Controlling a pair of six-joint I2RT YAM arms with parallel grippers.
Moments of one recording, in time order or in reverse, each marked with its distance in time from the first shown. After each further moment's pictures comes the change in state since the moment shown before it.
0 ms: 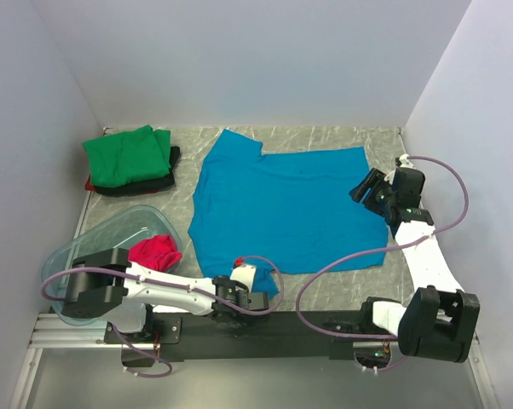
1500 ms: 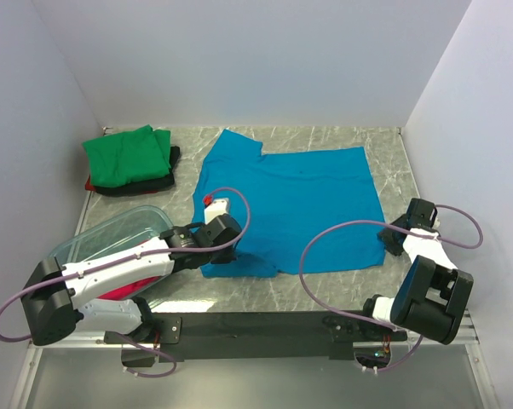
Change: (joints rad) left arm 0.513 -0.293 0.034 0.160 -0.022 0.332; right arm -0.282 0.127 -0.197 -0.085 0.220 0.126
